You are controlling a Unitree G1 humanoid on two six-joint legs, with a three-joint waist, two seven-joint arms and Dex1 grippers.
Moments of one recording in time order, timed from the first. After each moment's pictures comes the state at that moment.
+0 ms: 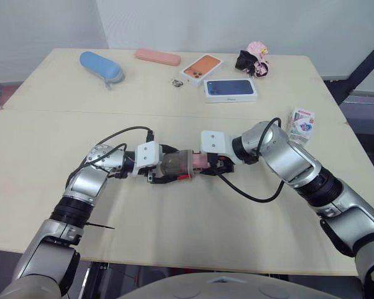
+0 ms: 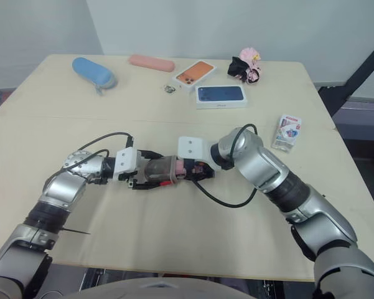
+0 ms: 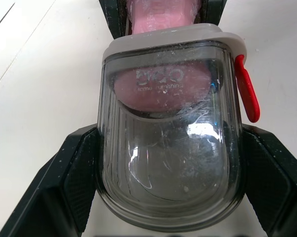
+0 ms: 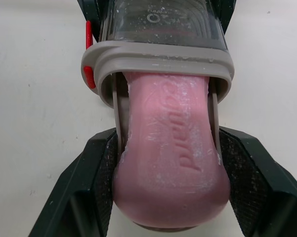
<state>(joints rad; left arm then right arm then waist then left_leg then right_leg) -0.42 0.52 -0.22 0.20 -0.12 -0.15 -1.21 -0.75 -0.52 0.59 -0.22 -0.02 0.75 1.12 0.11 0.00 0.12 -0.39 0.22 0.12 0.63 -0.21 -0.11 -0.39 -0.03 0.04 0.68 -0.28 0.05</state>
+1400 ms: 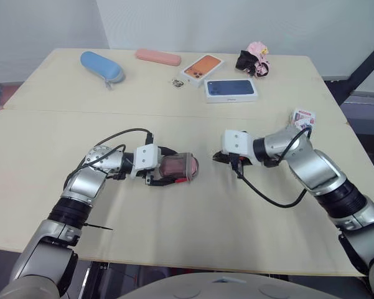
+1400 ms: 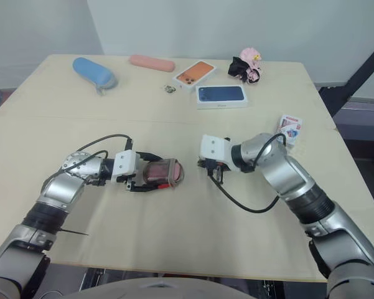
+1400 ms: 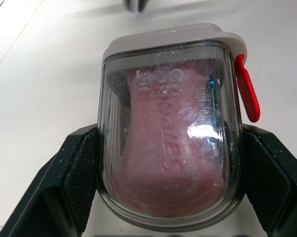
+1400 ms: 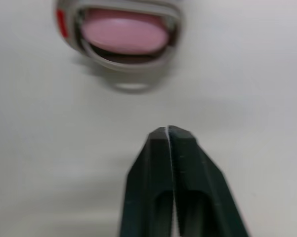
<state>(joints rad) -0.41 0.54 -0.23 0.22 -0.11 -0.18 -1.23 -0.57 -0.60 0.45 -0.20 0.03 0.50 1.08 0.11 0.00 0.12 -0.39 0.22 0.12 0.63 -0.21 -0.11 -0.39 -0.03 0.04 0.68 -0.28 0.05</state>
